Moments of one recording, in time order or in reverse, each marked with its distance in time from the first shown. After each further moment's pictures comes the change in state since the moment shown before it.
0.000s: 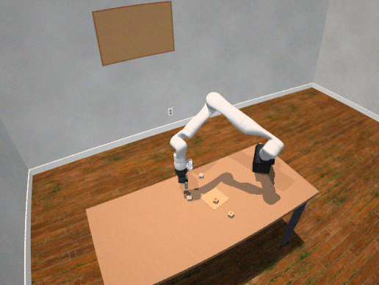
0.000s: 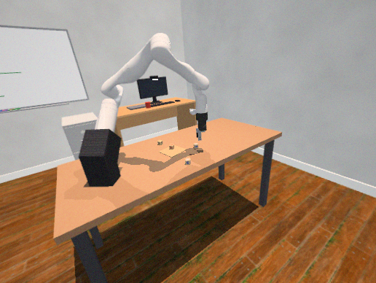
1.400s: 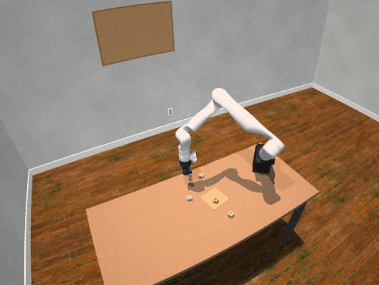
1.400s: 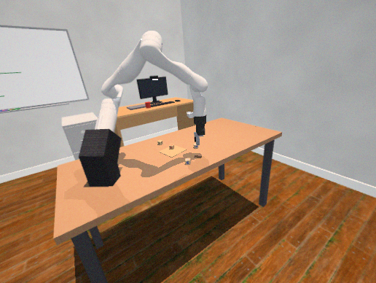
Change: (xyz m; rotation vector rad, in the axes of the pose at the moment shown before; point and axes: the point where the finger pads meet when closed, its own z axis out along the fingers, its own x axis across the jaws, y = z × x) arm -0.073 -0.028 0.001 0.003 -0.004 0.002
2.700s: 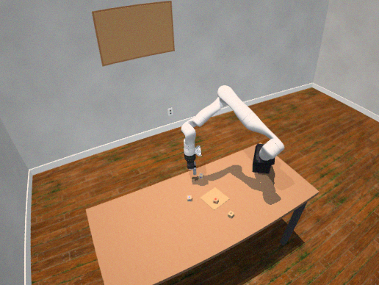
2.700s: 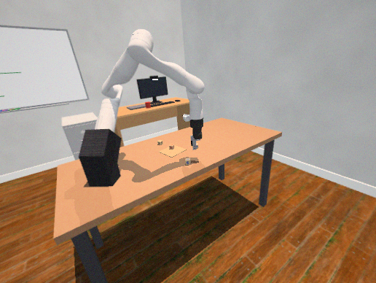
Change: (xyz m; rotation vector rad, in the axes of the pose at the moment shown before) arm -0.055 -0.031 0.001 0.000 0.006 -0.002
